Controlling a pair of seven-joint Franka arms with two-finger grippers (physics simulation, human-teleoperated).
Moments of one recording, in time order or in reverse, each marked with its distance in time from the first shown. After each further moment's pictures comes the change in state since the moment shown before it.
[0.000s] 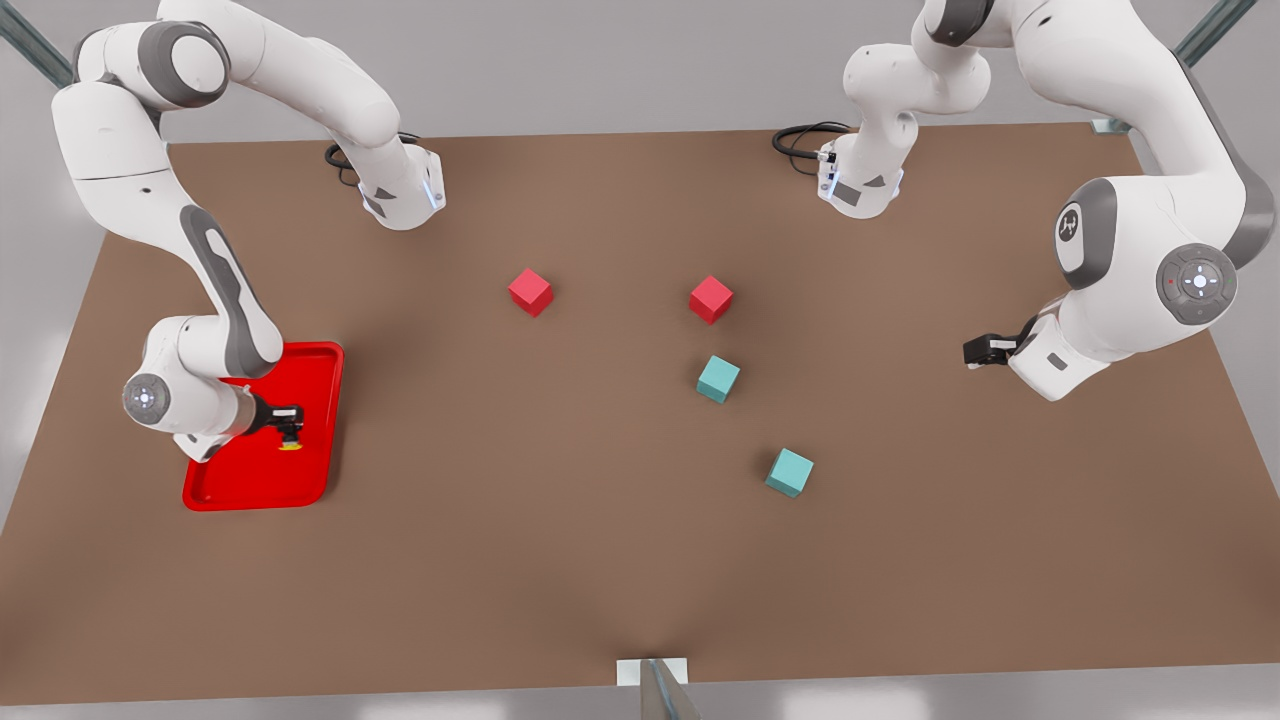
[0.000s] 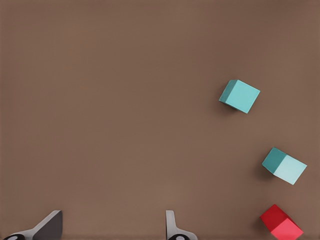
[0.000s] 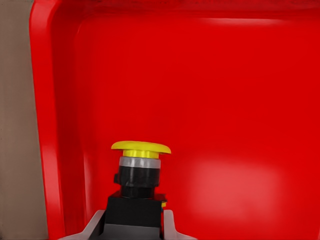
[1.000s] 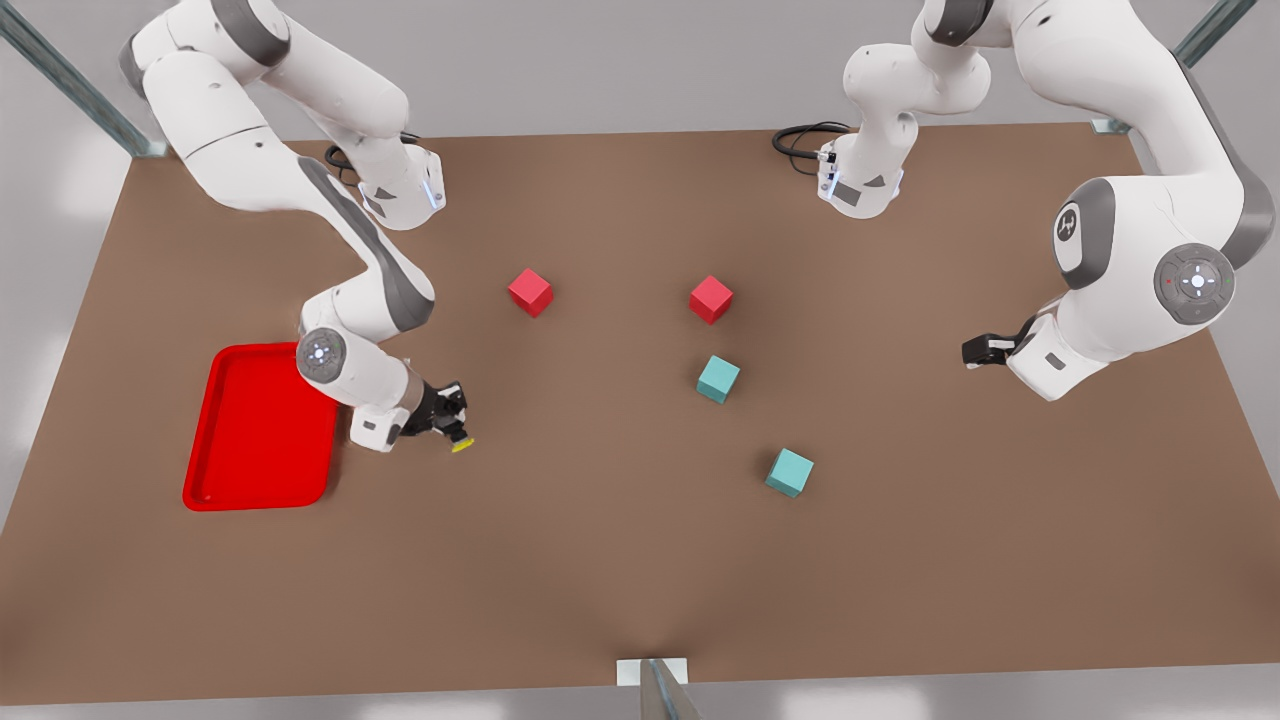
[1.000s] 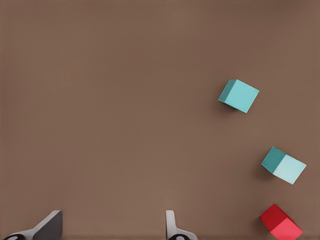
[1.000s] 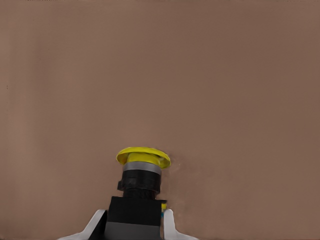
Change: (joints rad) left arm -0.003 0.000 0.000 0.000 0.000 0.000 0.000; right arm 0.374 -0.124 0.218 -0.013 0.277 0.131 0.006
